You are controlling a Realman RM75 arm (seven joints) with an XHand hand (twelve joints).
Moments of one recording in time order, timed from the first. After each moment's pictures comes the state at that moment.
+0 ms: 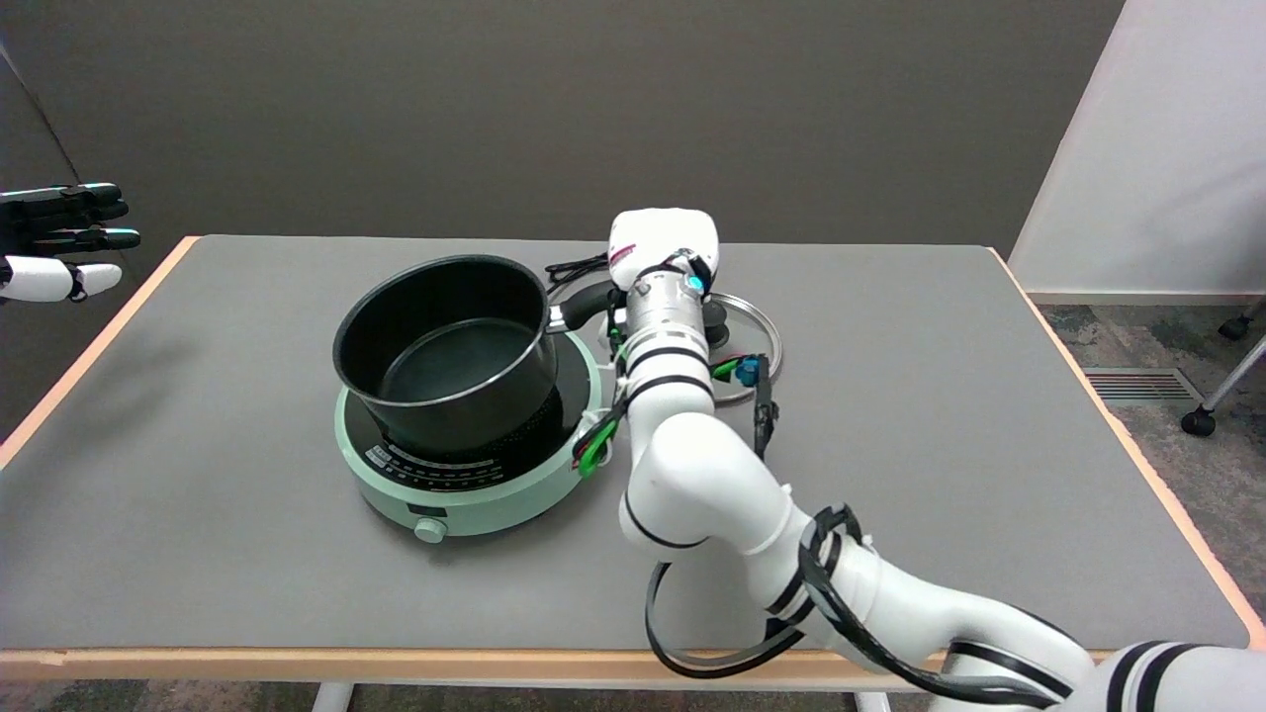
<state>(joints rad) 0.49 -1.59 -2.27 1.44 1.99 1.09 -1.91</state>
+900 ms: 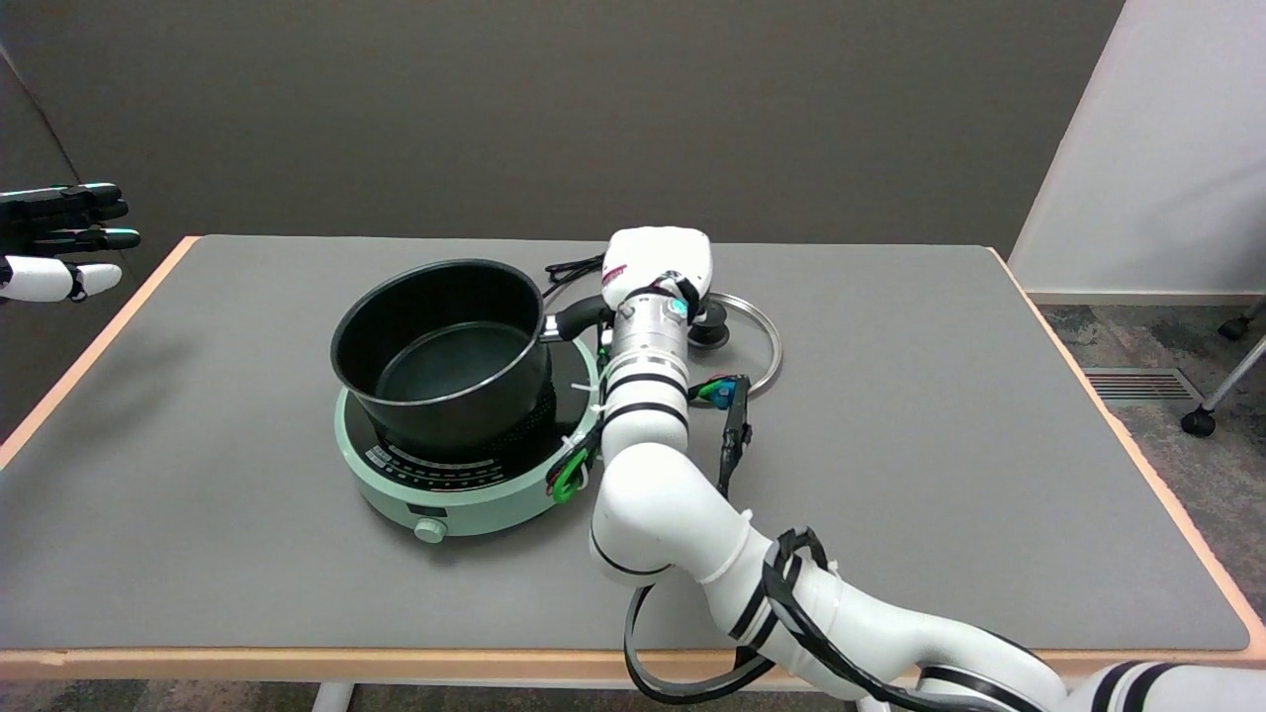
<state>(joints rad) 0.47 -1.68 -2.26 1.31 1.82 1.12 -1.85</state>
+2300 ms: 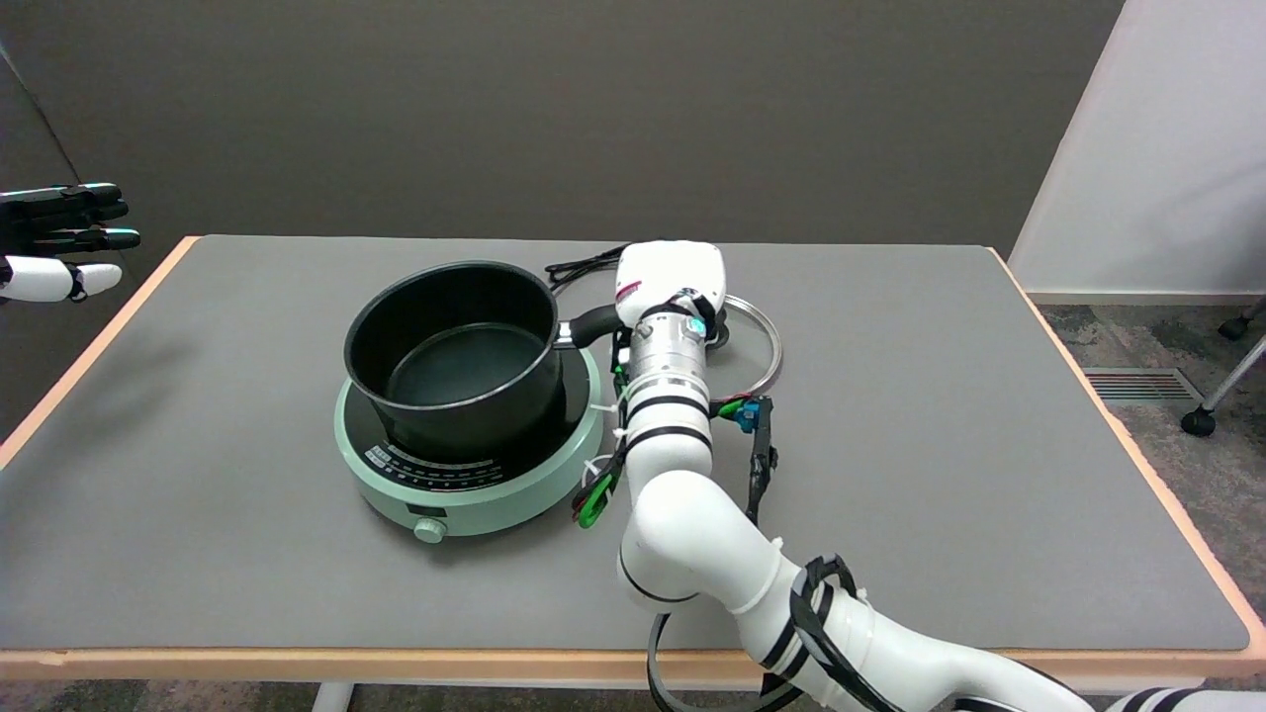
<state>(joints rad) 0.39 -1.64 -2.25 1.40 1.79 1.09 -1.84</state>
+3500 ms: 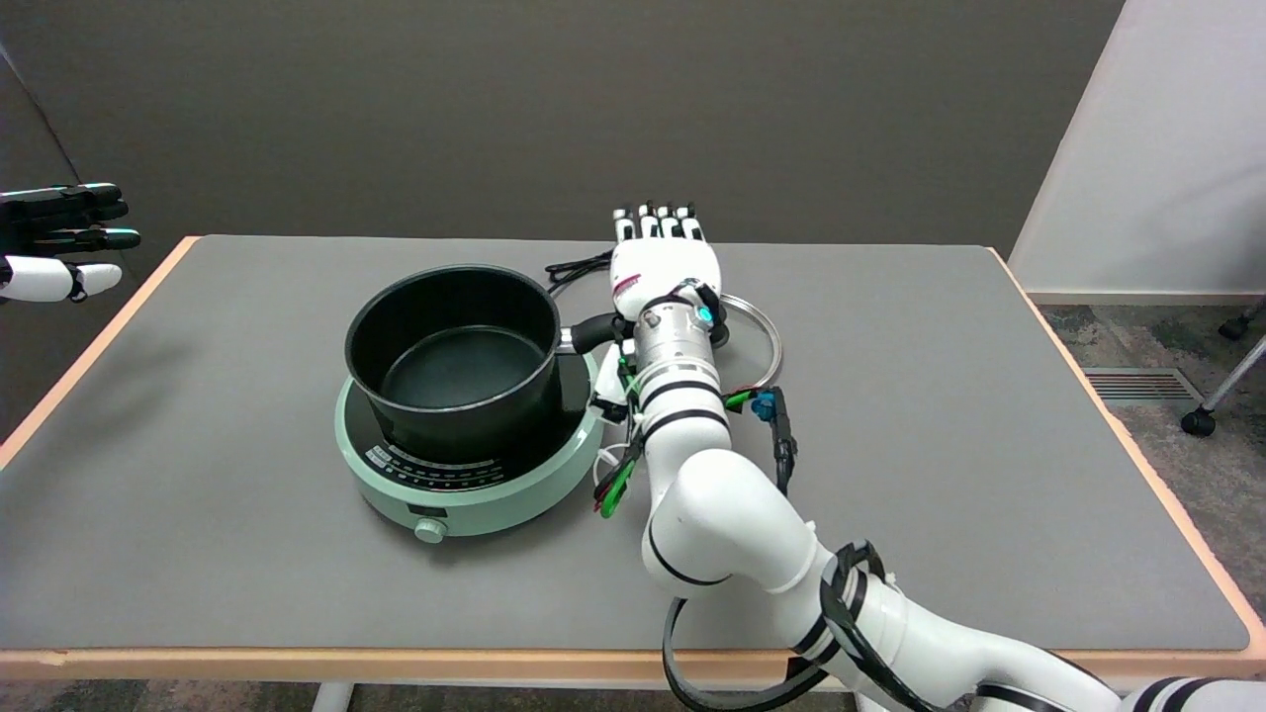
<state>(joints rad) 0.39 -1.57 -2.26 1.51 1.96 1.03 -1.87</state>
